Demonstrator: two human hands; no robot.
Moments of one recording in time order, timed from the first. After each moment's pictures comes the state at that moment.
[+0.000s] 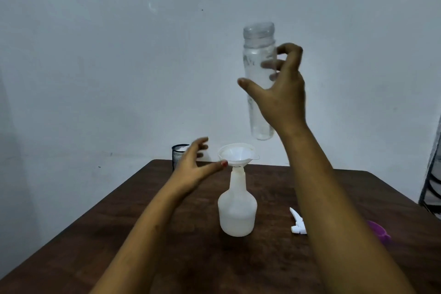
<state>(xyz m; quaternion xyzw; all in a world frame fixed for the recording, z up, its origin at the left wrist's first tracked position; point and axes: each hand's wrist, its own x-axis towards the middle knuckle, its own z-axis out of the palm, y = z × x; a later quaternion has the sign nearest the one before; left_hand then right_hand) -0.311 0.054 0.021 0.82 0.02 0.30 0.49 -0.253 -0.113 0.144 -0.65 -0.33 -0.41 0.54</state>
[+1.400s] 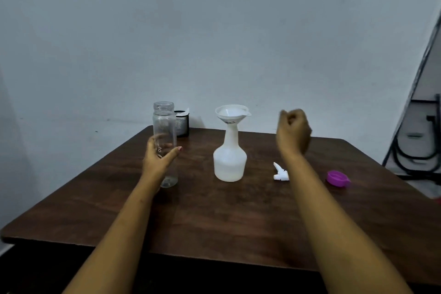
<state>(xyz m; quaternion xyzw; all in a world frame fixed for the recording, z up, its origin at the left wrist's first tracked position) -0.350 0.096 -0.074 0.66 0.12 0.40 0.62 -0.243 -0.157 0.013 -0.74 -0.03 -0.32 0.59</state>
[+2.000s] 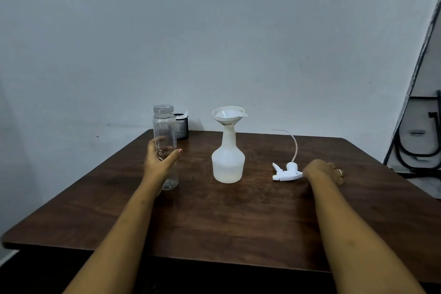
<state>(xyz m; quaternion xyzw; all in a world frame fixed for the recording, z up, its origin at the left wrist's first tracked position) -0.342 0.095 -0.077 0.66 0.11 0.42 0.61 -0.189 -0.231 -0.055 -0.96 0.18 -0.01 0.22</state>
